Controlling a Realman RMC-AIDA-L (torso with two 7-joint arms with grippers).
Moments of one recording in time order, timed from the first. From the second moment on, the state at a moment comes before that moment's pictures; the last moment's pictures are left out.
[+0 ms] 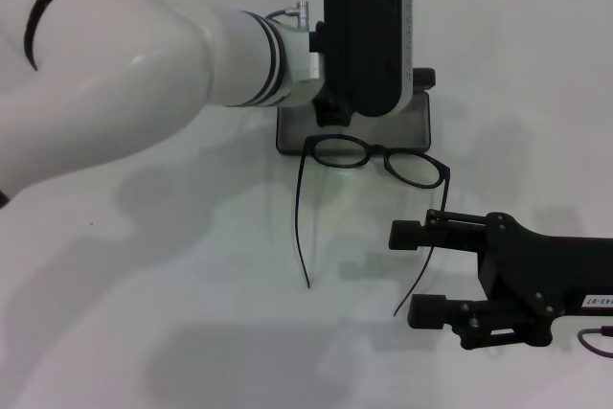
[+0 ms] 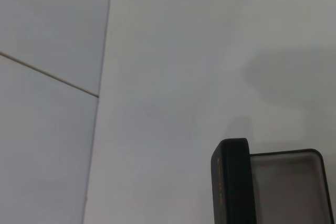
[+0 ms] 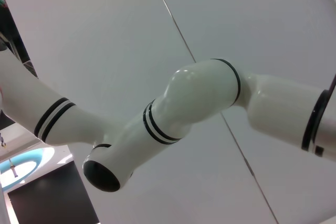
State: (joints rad) left arm -0.60 -2.09 1.91 1.34 2.78 0.86 -2.17; right arm 0.64 1.95 -2.19 -0.15 -0.47 -1.84 1.08
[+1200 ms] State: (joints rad) left arm -0.58 -2.10 1.90 1.45 2.79 0.99 -2.26; right arm 0.63 1.94 -2.19 -0.14 -0.48 -1.83 1.08
